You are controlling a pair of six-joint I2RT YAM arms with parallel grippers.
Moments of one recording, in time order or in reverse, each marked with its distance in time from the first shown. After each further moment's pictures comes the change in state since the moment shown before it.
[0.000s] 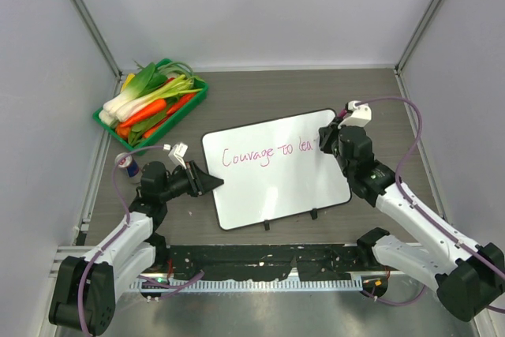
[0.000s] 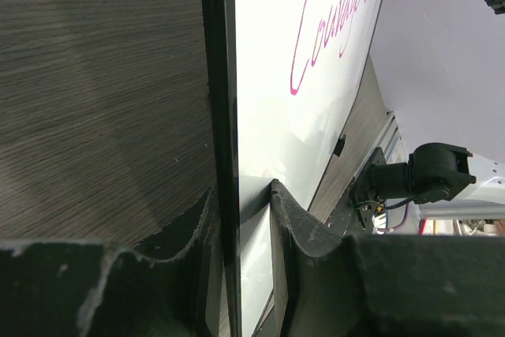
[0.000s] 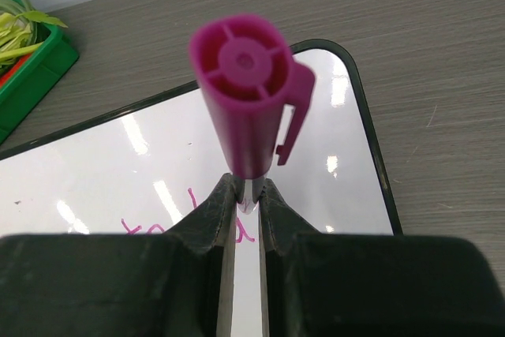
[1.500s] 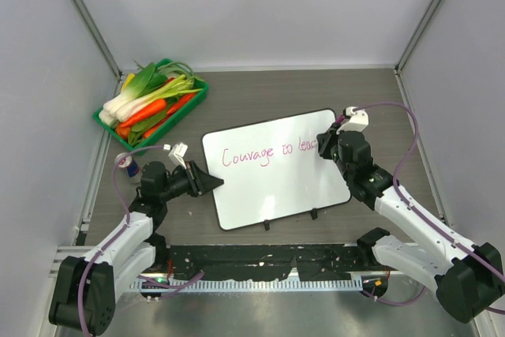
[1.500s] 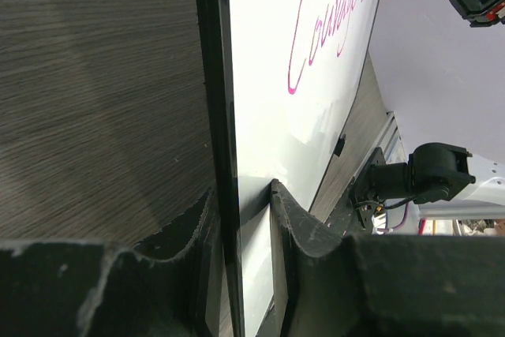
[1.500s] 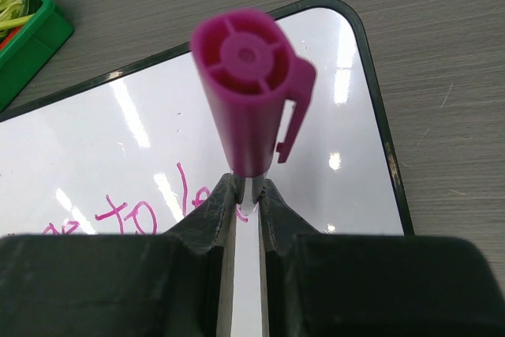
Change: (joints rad) left arm 0.000 0.000 0.000 0.000 0.000 -0.001; right arm -0.018 0.002 -0.072 0.035 -0.057 0.005
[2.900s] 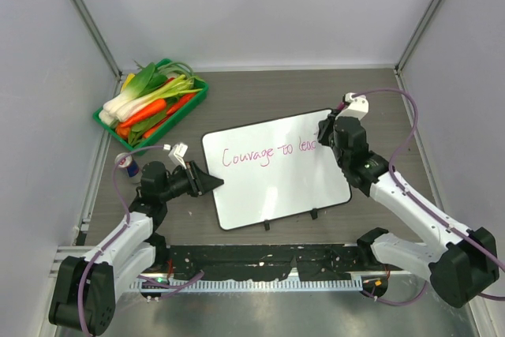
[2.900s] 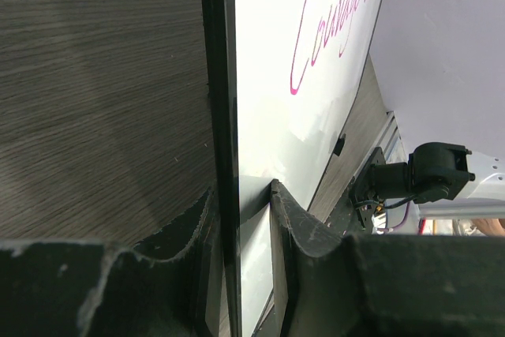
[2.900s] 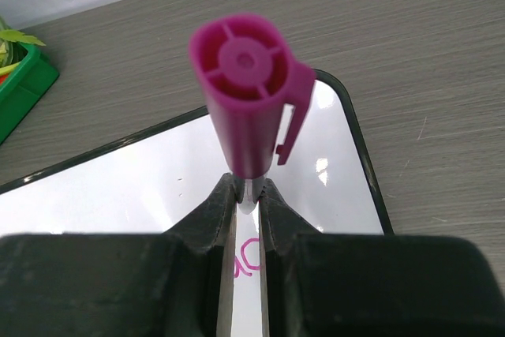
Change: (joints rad) left arm 0.000 0.000 0.000 0.000 0.000 0.000; right arm -0.002 0.109 0.136 -0.012 0.093 -0.004
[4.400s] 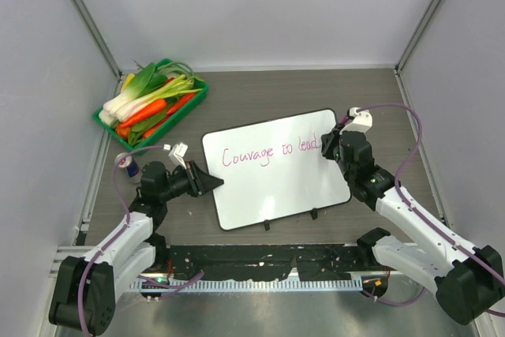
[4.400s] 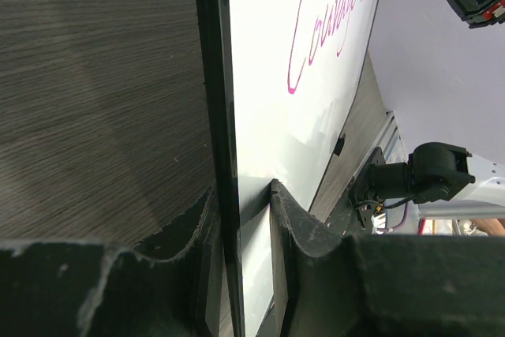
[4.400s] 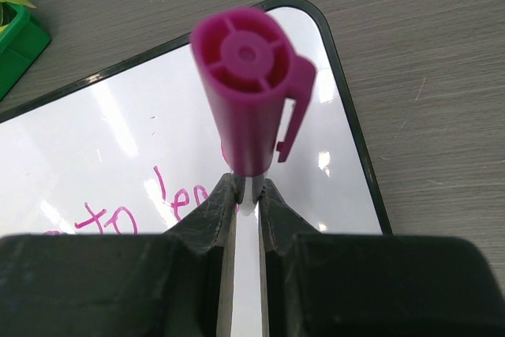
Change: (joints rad) left arm 0.000 0.000 0.000 0.000 0.000 -0.001; right arm -0.011 -0.124 -0.138 -0.018 -0.052 0.015
